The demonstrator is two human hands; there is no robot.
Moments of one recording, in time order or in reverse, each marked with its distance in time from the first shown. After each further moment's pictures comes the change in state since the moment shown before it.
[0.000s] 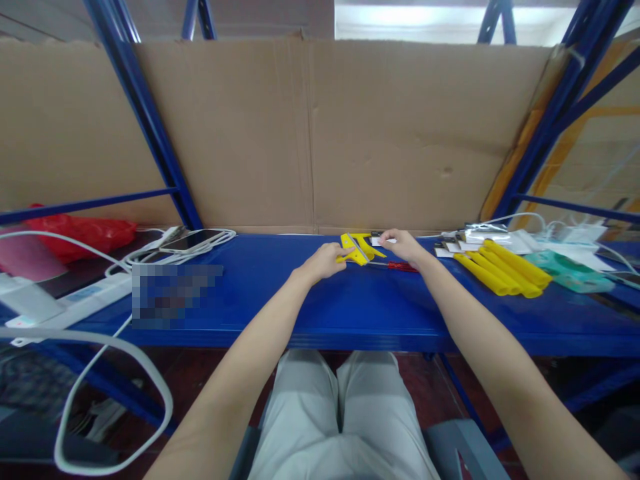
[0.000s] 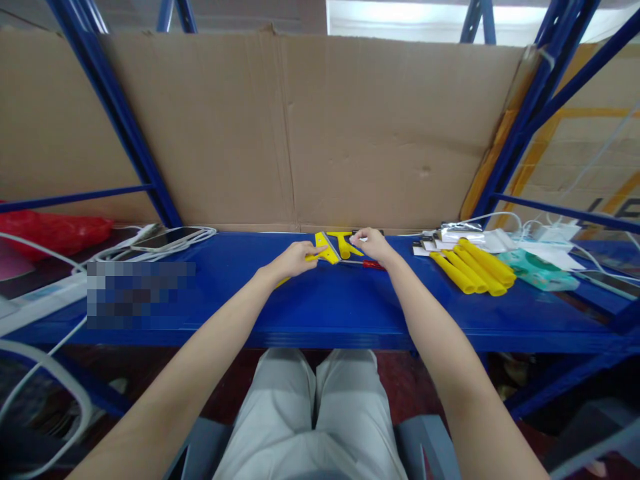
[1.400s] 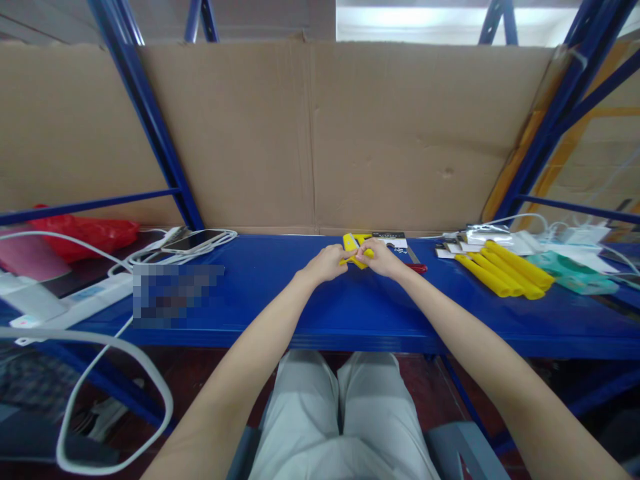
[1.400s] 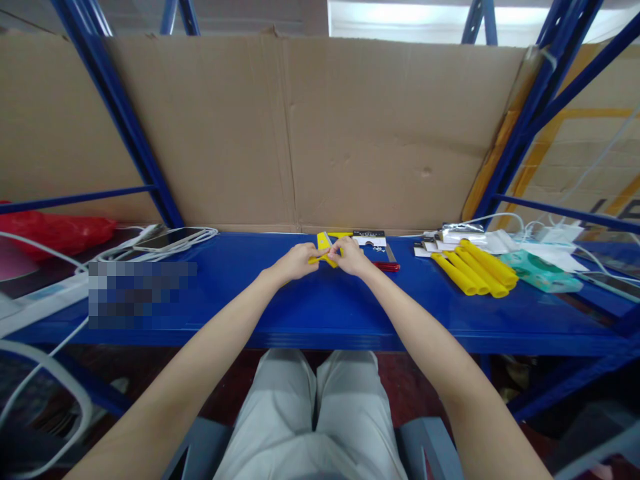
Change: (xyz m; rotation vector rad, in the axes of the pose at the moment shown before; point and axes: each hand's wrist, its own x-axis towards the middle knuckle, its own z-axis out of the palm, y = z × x) left_hand -0.003 0.010 -0.002 0.123 -0.057 -0.037; right_hand -0.013 -0.028 0.047 -0.072 -0.058 -0.196
